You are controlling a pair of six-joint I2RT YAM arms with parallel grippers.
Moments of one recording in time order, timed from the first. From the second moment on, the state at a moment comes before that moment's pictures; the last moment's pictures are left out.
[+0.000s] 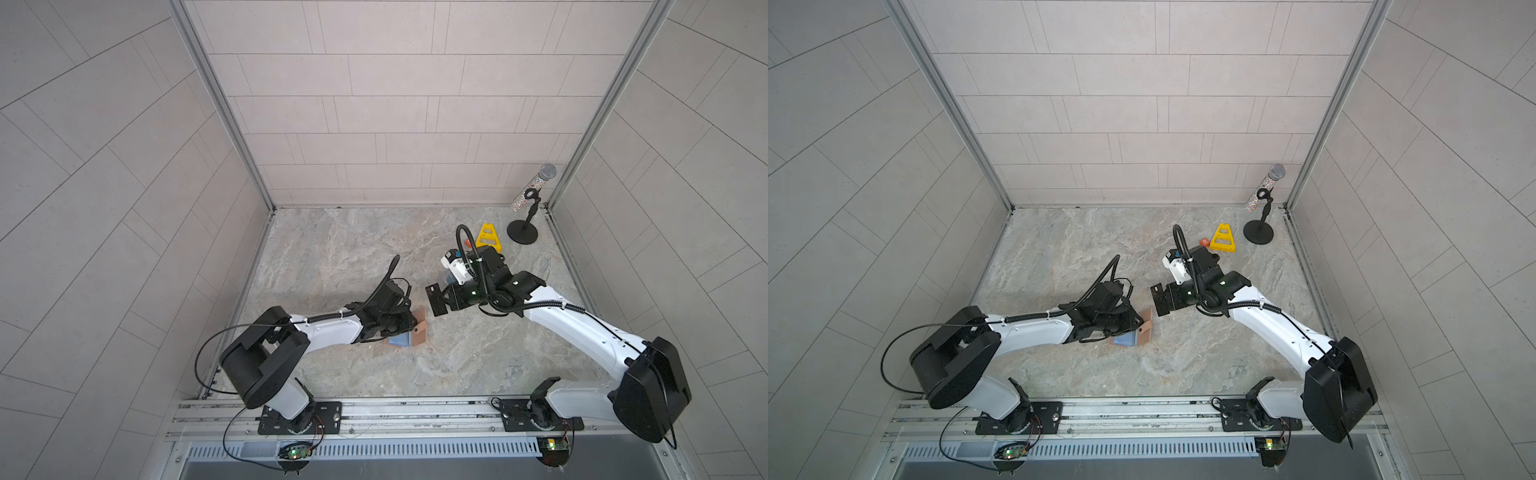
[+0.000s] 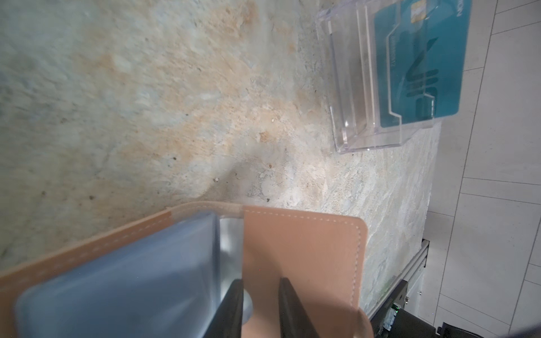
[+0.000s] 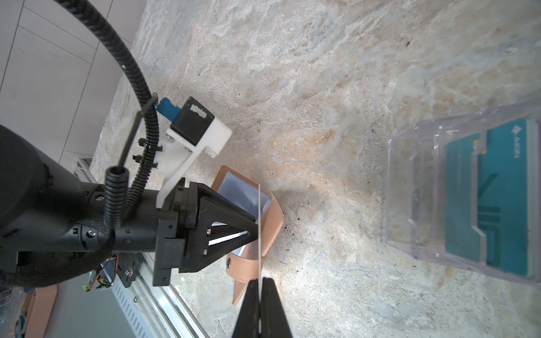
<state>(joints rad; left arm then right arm) -0.78 1.55 0.68 0.01 0.24 -0.95 0.54 1.29 0.96 -0.55 -0.38 0.35</state>
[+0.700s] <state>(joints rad) -0.79 1.54 0.67 0.00 0.15 -0.96 0.66 1.34 0.81 -0.28 -0.40 0.64</state>
